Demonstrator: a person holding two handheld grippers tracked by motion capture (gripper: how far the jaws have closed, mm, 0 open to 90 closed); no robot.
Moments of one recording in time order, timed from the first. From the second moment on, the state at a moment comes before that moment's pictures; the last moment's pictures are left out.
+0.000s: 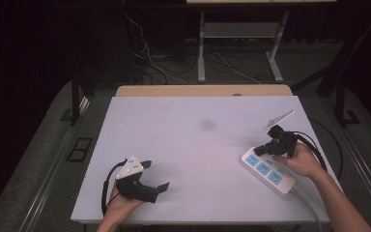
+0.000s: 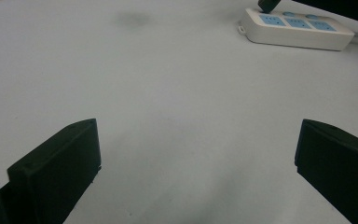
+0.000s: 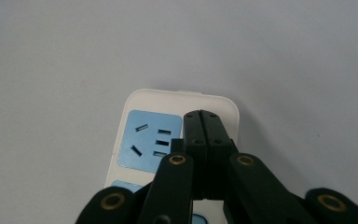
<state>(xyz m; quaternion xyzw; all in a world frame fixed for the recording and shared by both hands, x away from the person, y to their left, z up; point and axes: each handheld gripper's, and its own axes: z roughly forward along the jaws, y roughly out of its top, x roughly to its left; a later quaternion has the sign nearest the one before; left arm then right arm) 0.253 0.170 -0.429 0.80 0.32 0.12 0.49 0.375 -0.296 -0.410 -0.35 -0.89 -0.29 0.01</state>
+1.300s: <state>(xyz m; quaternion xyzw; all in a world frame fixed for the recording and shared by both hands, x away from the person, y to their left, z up) 0.253 0.170 -0.430 0.80 0.32 0.12 0.49 0.362 -0.312 -0.403 -0.37 -0.88 -0.31 -0.03</state>
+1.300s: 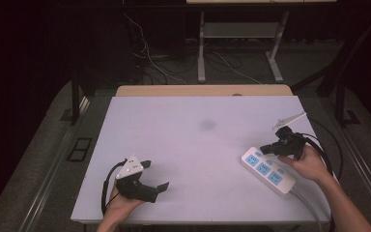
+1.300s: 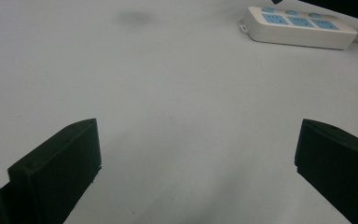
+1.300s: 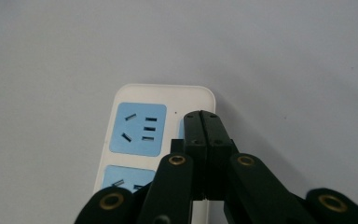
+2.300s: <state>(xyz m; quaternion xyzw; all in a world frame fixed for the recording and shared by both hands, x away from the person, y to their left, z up) 0.249 0.173 -0.427 0.79 0.32 0.12 0.50 0.289 -0.325 -0.374 -0.43 -0.80 -0.42 -0.07</state>
